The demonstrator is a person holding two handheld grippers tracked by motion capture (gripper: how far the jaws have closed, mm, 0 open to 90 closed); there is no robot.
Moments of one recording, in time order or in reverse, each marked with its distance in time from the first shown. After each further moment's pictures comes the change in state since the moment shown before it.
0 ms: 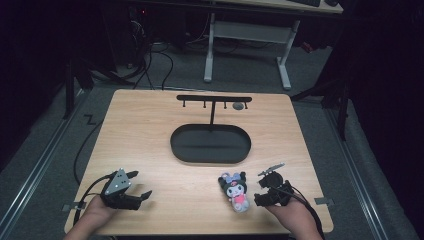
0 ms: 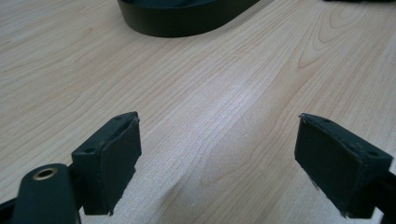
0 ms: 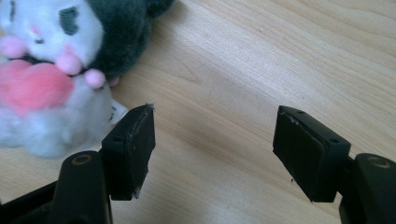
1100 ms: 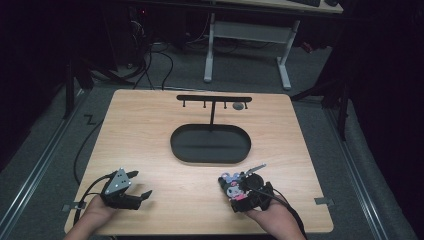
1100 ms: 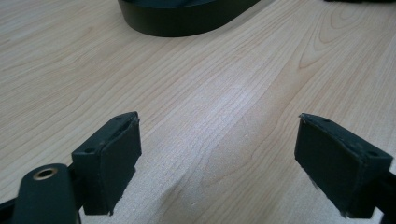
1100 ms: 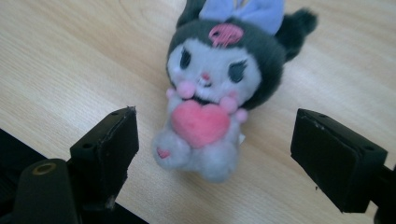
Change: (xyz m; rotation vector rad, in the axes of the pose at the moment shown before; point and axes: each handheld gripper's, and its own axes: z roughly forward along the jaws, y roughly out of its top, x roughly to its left) left arm 0.000 0.000 0.000 0.003 -0.003 -0.003; right arm 0.052 0.020 -0.014 -0.020 0.154 -0.024
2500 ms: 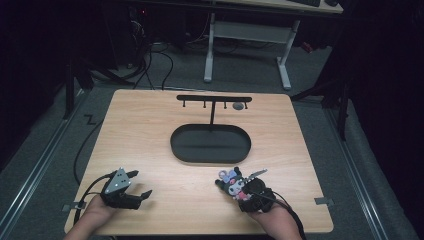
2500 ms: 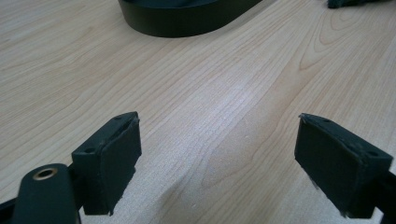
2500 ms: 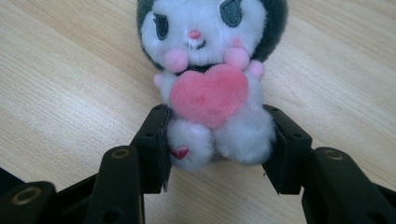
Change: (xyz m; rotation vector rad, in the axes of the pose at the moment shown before) left arm 0.002 0.000 0.000 -0.004 -0.002 -0.011; right arm -0.012 -0.014 0.023 -0.001 -0.024 -0.002
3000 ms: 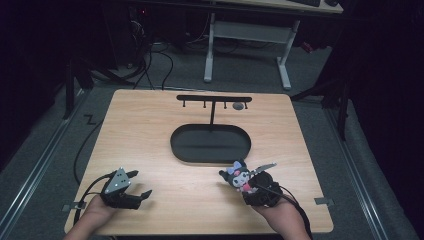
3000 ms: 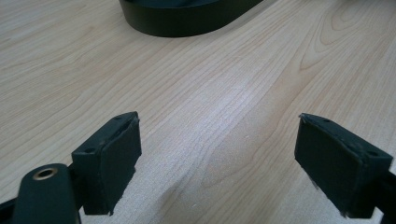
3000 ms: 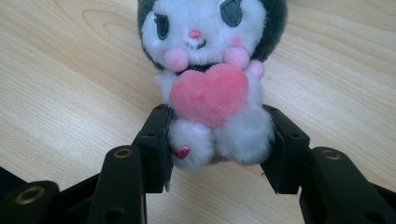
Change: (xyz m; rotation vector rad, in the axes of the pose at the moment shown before) left arm 0.000 0.000 0.000 0.001 0.003 0.002; right arm -0.011 0.007 -0.027 -0.068 -0.015 0.028
